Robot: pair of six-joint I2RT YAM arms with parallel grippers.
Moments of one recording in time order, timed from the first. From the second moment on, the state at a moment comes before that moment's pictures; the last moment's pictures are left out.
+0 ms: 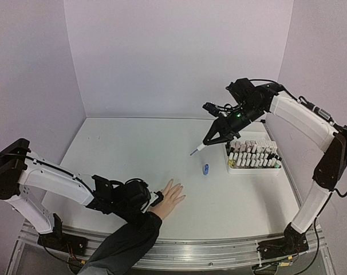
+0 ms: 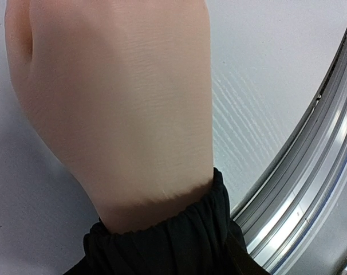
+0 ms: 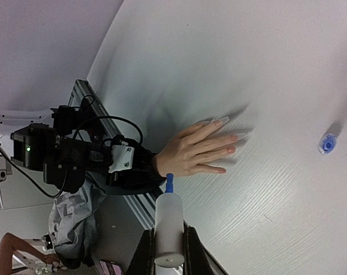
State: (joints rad) left arm -1.24 1.57 0.76 -0.29 0.09 -0.52; right arm 0.54 1.74 1.77 -1.15 -0.69 0.16
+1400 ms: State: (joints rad) left arm -1.26 1.52 0.69 -0.23 0.08 -0.47; right arm 0.63 2.07 1.86 -1.07 -0.78 -0.16
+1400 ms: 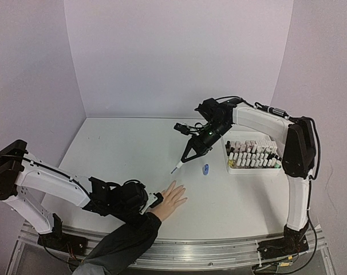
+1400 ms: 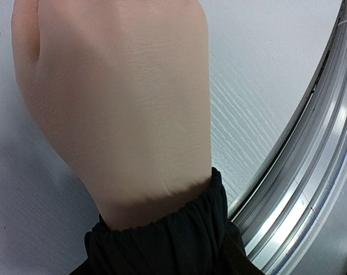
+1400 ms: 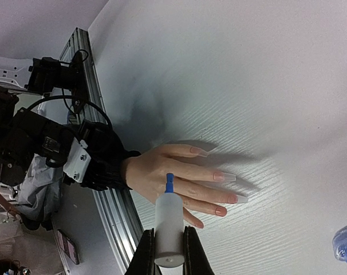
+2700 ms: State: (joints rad) left arm -1.30 1.53 0.71 -0.24 0.02 -0.44; right arm 0.59 2.09 1.79 -1.07 -0.75 -0.20
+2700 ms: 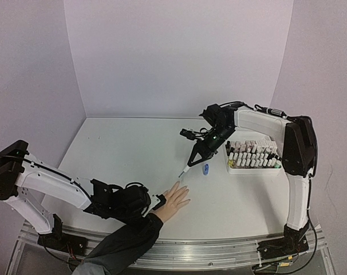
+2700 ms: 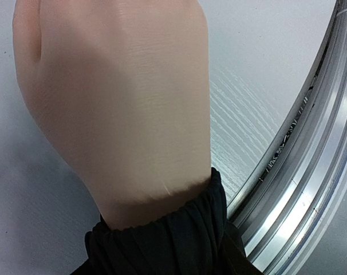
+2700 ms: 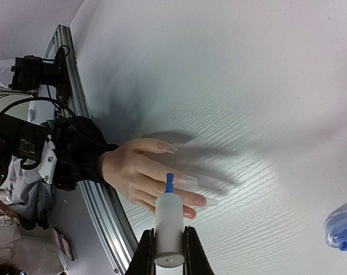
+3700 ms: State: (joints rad) left arm -1.35 1.58 0.76 -0.26 -0.05 -0.45; right arm 0.59 2.01 1.68 -1.08 -0.75 -0.20
